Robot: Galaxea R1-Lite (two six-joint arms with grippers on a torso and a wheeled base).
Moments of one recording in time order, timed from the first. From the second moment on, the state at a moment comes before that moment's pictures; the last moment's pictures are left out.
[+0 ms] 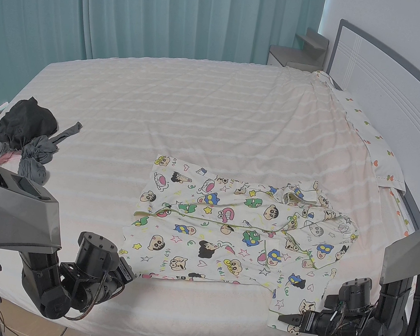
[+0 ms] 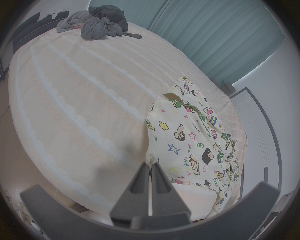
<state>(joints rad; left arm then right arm) -0.48 2.18 -0.34 -1.13 0.25 -1.02 0.26 2.33 -0.13 -1.32 0.25 0.48</state>
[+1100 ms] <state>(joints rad) -0.48 2.15 -0.25 -1.14 0.29 -0.94 0.15 2.13 -0.02 -1.20 0.27 0.47</state>
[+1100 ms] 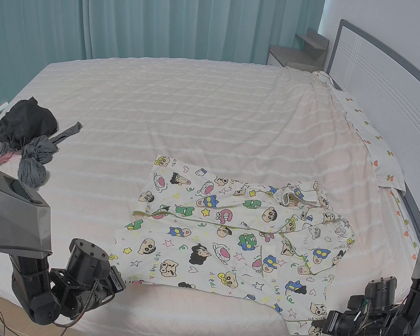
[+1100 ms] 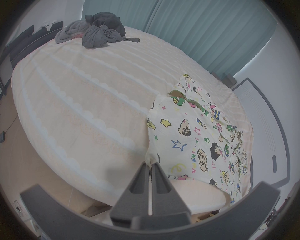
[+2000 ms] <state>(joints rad) -0.55 2.19 -0.12 -1.14 0.26 -1.04 0.13 2.13 -0.02 -1.05 0.28 0.43</state>
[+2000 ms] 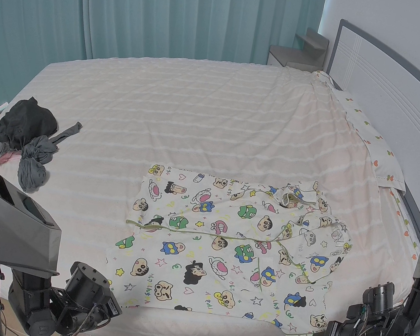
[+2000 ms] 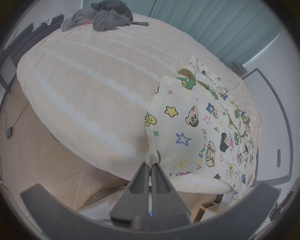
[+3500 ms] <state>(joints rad) -0.55 1.90 -0.11 -1.25 0.24 -0.94 0.12 1.67 -0.02 -0.91 0.28 0.49</state>
